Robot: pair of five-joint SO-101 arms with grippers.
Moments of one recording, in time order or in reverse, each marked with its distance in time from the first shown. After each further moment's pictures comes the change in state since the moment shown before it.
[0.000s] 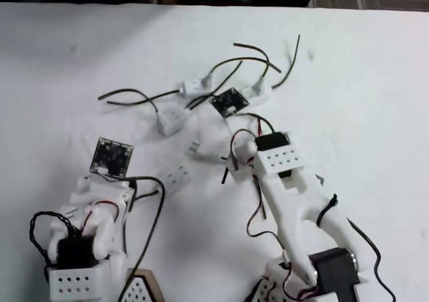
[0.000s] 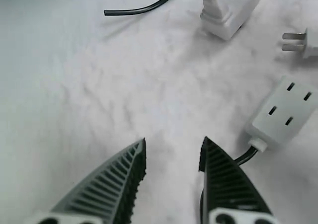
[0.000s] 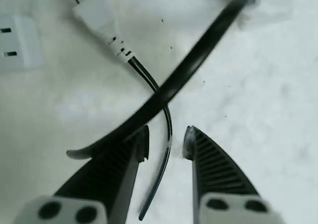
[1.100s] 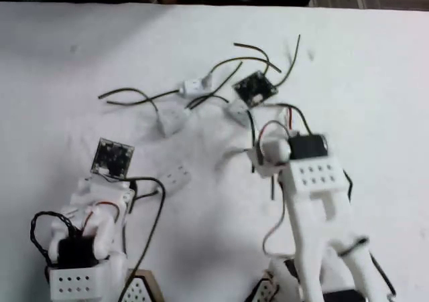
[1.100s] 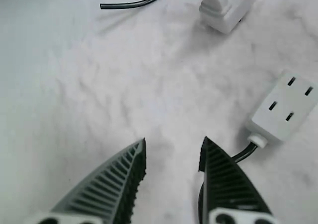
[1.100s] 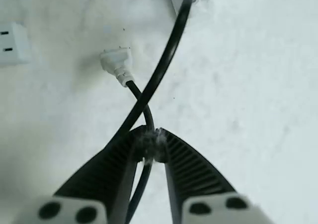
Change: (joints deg) left arm 0.0 -0.3 1.1 0.0 0.0; right arm 7.6 -18.0 -6.0 14.9 8.4
